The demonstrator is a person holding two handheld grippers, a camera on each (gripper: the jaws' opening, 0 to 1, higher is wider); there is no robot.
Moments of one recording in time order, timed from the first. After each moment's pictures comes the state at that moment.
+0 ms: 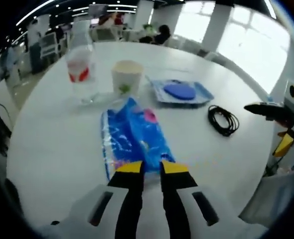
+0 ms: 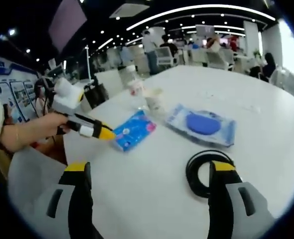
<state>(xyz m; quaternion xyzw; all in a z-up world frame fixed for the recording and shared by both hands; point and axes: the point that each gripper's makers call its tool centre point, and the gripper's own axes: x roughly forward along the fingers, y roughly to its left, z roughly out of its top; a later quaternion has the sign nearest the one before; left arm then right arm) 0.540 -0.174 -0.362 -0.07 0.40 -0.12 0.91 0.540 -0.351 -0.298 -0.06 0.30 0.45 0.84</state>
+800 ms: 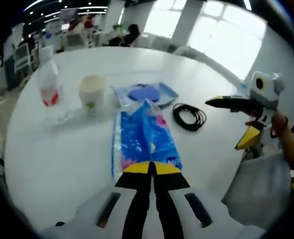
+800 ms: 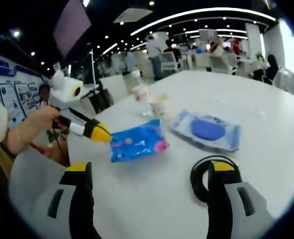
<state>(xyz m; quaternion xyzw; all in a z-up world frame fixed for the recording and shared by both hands) 0.519 -0.217 -0.314 -0.02 0.38 -0.27 0.88 0.541 -0.342 -0.289 -0.03 0.28 0.46 0.84</state>
